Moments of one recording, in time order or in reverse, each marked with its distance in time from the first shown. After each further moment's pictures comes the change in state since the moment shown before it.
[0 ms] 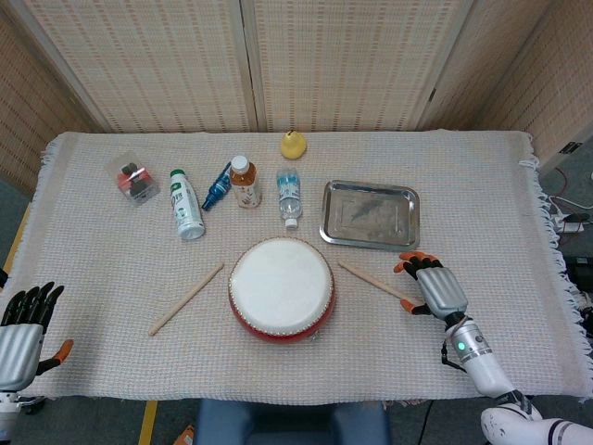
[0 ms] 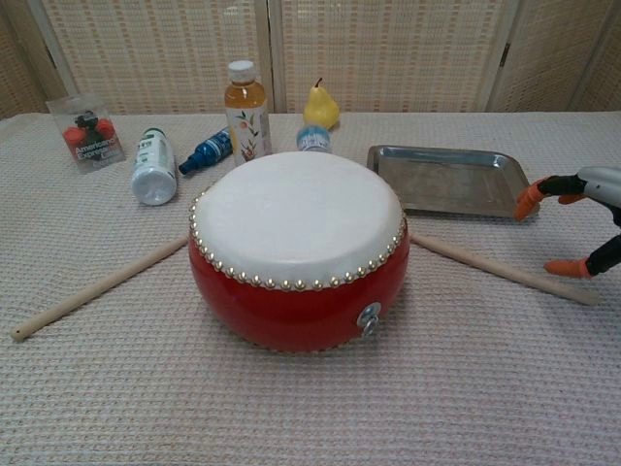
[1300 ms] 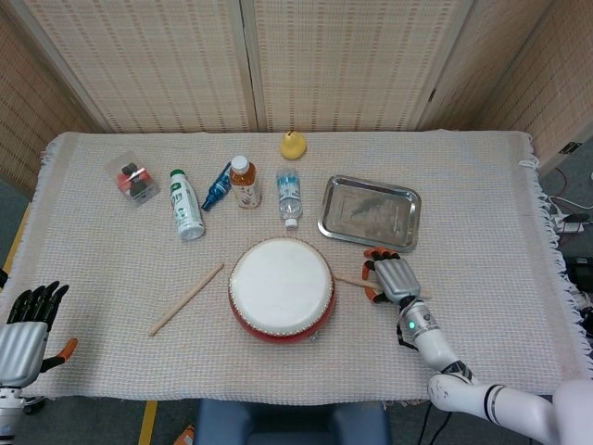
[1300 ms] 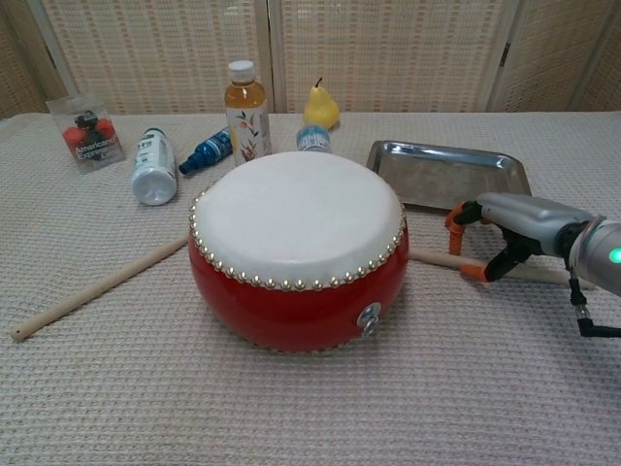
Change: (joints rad) left arm -0.014 -0.026 -0.002 0.047 -0.004 -0.028 -0.041; right arm 0.182 -0.220 0.028 0.185 0.212 -0.123 -0.155
